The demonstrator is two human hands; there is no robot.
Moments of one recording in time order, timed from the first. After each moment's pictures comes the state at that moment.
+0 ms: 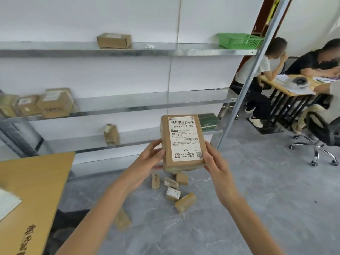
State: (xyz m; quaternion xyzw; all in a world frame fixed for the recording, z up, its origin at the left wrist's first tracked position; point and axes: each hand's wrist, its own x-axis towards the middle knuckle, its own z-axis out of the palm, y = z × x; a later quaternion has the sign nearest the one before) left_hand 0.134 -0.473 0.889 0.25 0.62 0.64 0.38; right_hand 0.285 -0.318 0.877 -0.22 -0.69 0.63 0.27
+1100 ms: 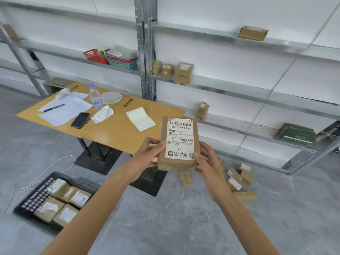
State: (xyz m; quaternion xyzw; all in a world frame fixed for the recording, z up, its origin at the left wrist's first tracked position) left_hand 0.287 -0.934 0.878 -0.02 0.69 0.70 0.20; right_hand 0.336 -0.739 0.847 -0.05 -0.68 0.73 0.04
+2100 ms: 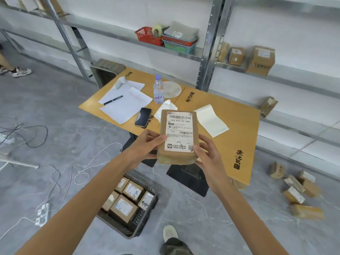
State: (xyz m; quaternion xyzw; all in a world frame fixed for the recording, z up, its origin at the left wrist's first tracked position) left_hand 0.091 -1.309 0.830 -0.11 0.69 0.68 0.20; right_hand 0.127 -1.102 0.808 -0.09 -0.65 0.75 -0.06
